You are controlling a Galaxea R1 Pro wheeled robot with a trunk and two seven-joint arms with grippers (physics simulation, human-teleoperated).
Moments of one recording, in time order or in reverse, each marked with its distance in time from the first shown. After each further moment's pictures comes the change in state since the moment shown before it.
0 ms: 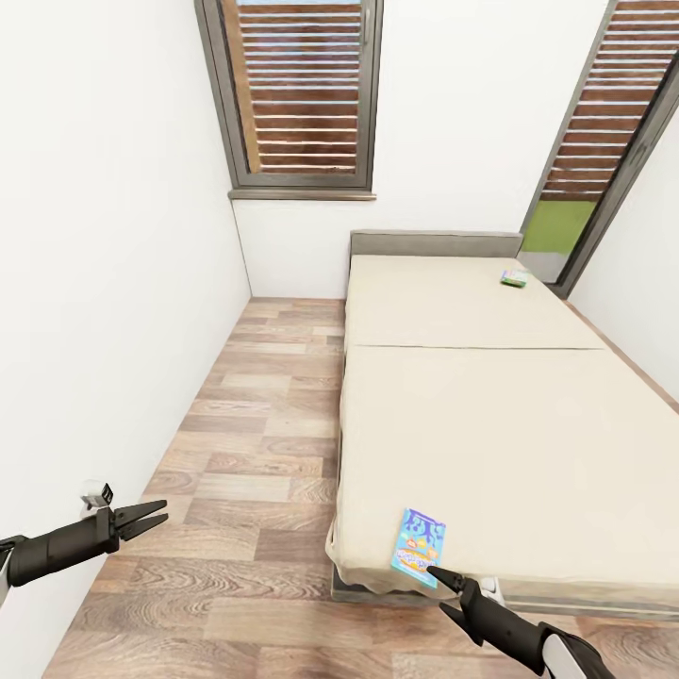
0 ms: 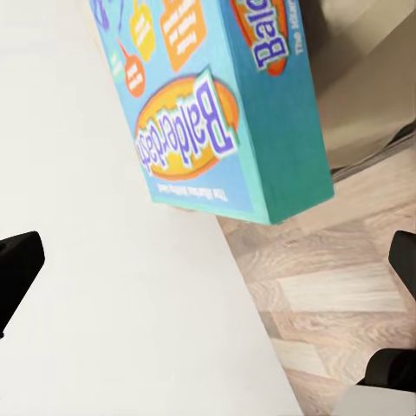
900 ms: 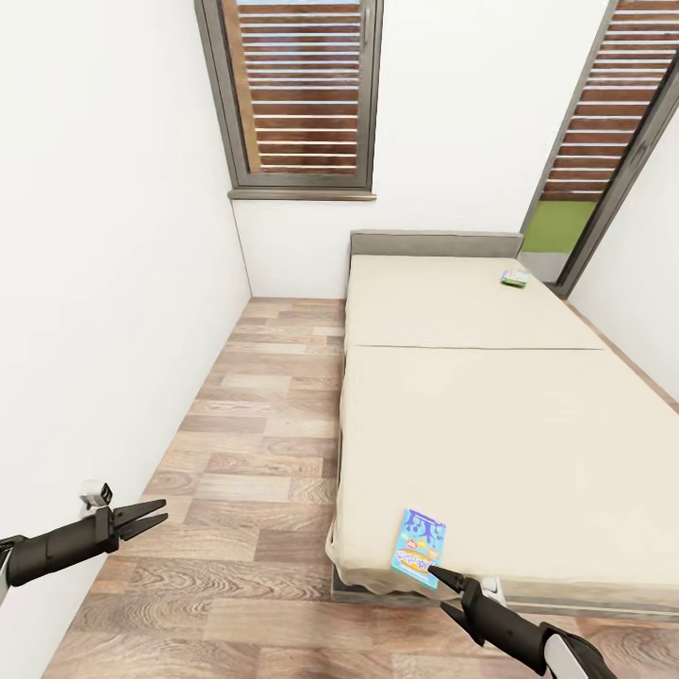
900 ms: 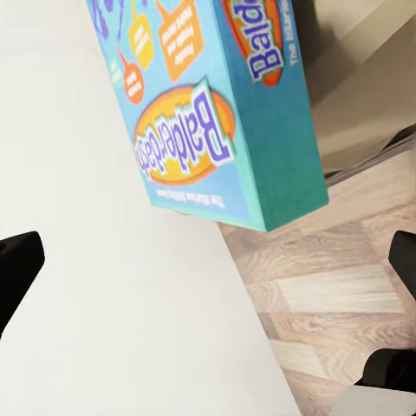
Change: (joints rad) left arm 0.000 0.002 -0.001 0.000 0.004 0.005 -0.005; right arm 0.000 -0.005 0.000 0.001 0.000 0.000 0.000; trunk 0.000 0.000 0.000
